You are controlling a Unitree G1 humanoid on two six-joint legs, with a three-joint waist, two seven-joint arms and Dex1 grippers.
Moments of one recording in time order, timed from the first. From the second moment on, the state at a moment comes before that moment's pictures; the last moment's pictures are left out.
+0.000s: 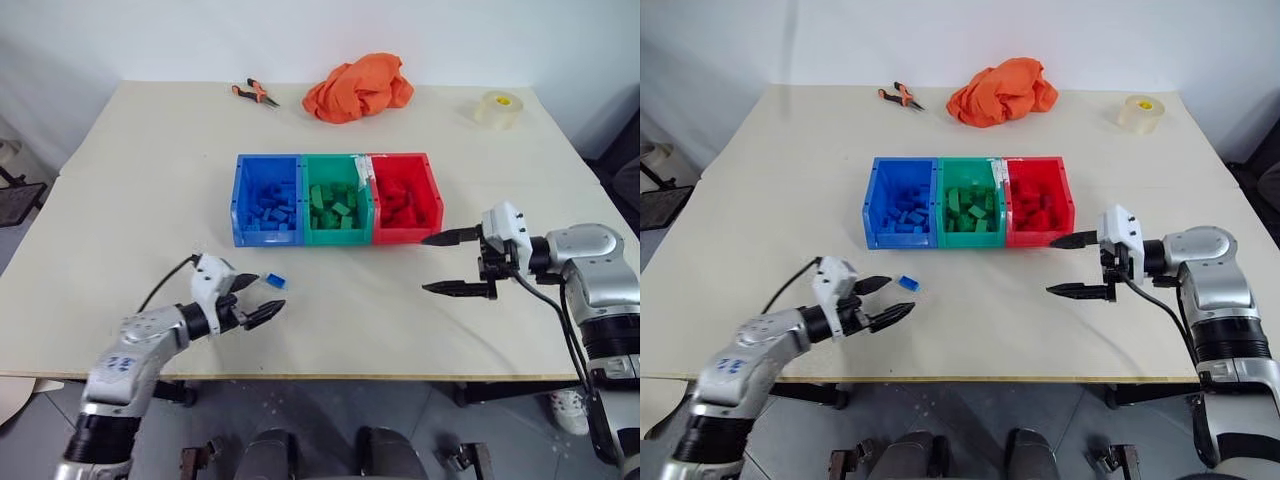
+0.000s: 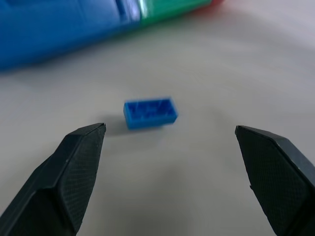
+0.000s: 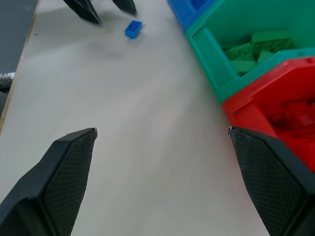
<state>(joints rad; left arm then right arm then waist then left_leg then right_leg) -0.18 0.52 0.02 -0.16 -0.39 0.52 -0.65 -0.63 -0.79 0.03 0.39 0.34 0.06 1.51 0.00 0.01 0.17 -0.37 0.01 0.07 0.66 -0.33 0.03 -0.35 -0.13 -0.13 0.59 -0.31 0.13</state>
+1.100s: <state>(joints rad) -0.33 0.44 -0.11 -0.06 -0.21 0.45 -0.64 -0.55 -0.79 -0.05 0.31 0.34 0.11 1.44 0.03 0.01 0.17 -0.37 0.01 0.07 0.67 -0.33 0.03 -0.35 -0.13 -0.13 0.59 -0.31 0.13</state>
